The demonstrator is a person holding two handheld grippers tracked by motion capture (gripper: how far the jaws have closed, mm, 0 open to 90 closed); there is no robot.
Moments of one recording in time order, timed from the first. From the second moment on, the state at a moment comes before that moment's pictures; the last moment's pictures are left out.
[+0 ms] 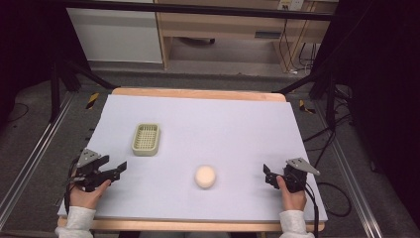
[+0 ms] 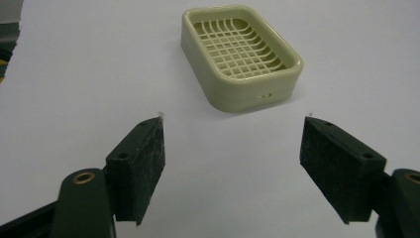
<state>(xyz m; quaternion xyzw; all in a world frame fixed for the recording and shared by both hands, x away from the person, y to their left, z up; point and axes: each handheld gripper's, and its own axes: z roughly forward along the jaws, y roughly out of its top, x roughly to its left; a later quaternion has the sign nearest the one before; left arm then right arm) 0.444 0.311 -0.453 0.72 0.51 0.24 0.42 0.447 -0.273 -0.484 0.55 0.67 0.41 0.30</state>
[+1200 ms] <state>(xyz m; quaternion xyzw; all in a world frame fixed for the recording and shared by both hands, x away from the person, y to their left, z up) 0.445 0.271 -0.435 0.75 0.47 0.23 0.41 0.449 -0.270 -0.485 0.55 0.68 0.39 0.30</state>
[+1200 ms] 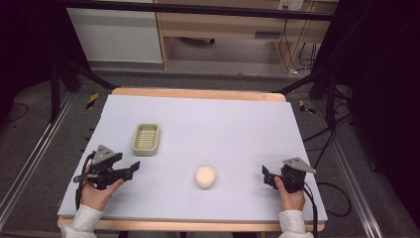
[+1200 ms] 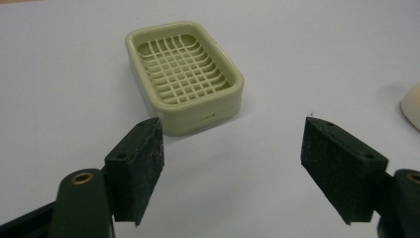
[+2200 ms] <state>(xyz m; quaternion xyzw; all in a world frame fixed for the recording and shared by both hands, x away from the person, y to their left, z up) 0.453 0.218 -0.420 0.78 0.41 0.22 0.42 0.450 -0.270 -0.486 0.55 0.68 0.39 0.30</state>
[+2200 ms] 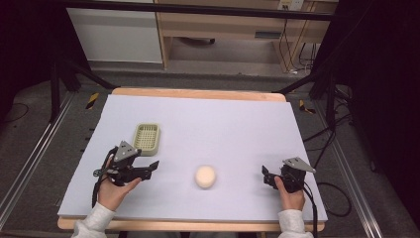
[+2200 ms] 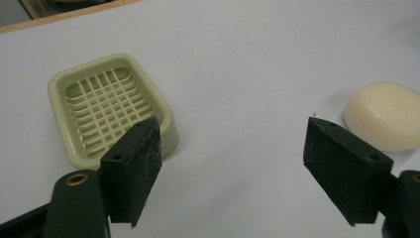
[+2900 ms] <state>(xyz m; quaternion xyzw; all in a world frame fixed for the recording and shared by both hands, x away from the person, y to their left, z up) 0.459 0.174 -0.414 0.81 0.37 0.19 0.42 0.450 -0.271 -0.486 0.55 0.68 0.38 0.30</state>
